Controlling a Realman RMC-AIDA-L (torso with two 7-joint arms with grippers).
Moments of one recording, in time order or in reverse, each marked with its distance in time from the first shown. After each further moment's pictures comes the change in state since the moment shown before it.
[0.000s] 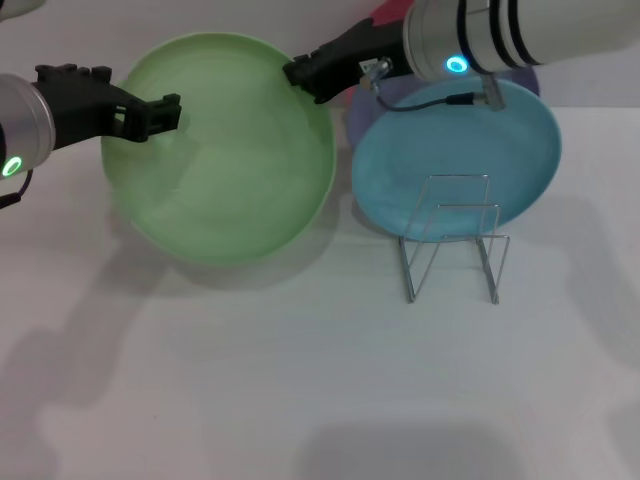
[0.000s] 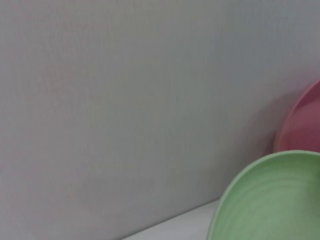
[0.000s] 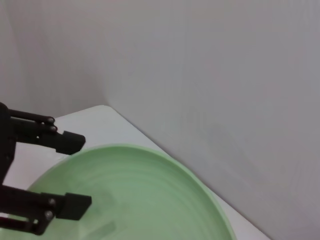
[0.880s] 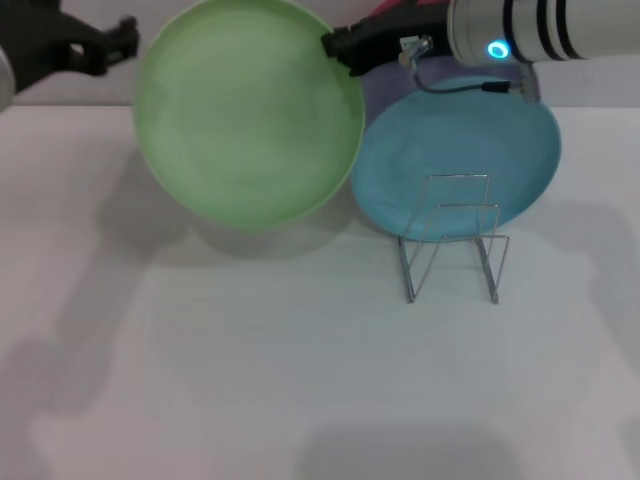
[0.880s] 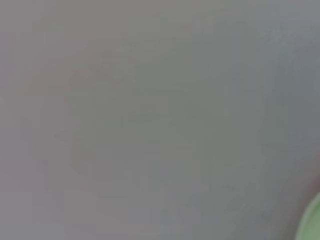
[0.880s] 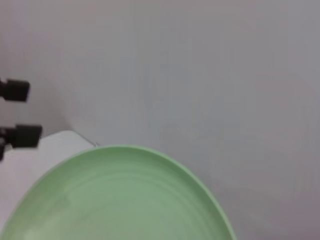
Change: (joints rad) left arm 0.041 -0.002 -0.002 0.023 0.099 0.202 0.000; right arm -0.072 0.002 0.065 0.064 -0.001 -0.026 0.002
